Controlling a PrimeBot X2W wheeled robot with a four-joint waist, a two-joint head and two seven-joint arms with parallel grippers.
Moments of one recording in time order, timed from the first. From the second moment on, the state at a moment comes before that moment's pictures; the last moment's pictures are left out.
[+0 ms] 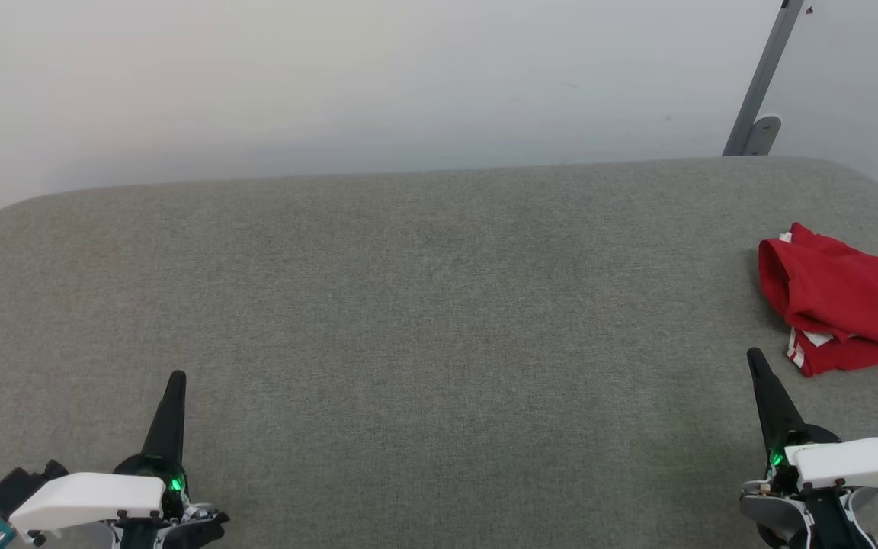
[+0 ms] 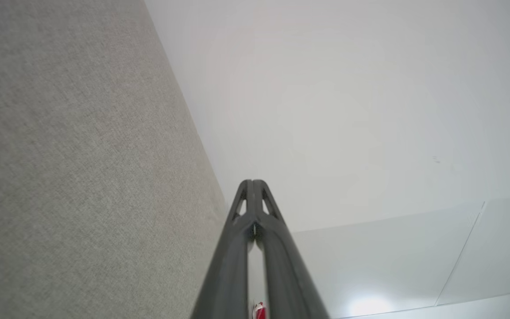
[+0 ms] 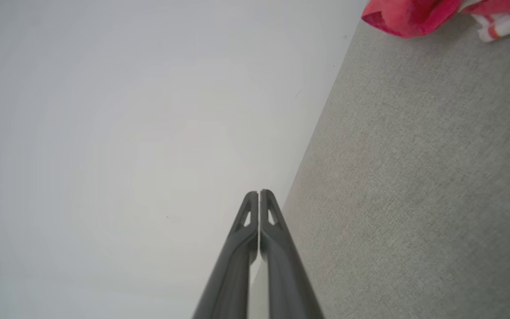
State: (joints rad) left arm -0.05 0.09 0.10 0.22 -1.44 -0.13 0.05; right arm -0.07 -0.07 -0.09 0.24 1.42 0.13 0.06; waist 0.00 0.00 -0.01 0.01
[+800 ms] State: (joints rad) left arm -0.09 0.06 0.11 0.24 -1.57 -0.13 0.10; right arm -0.10 -0.06 -0.11 0.24 1.56 0.13 0.10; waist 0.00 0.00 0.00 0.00
